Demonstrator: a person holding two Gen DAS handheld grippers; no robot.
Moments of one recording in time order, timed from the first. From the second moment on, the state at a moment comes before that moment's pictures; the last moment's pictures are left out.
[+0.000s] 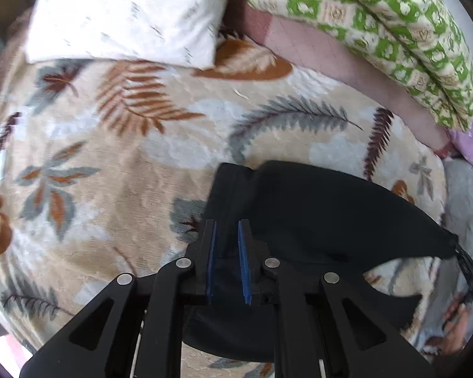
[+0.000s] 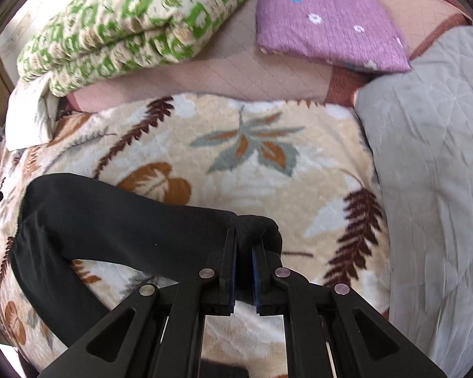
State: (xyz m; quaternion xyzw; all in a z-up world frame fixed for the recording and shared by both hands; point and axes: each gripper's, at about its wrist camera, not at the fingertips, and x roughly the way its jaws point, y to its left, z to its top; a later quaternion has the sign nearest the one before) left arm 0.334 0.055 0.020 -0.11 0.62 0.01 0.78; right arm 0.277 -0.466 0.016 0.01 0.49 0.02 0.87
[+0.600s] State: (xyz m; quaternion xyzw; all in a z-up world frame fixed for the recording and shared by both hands) left arm 0.384 0.053 -0.043 -0.15 0.64 -0.04 0.75; right arm 0.319 -0.471 -0.032 0.01 0.53 -0.01 0.85
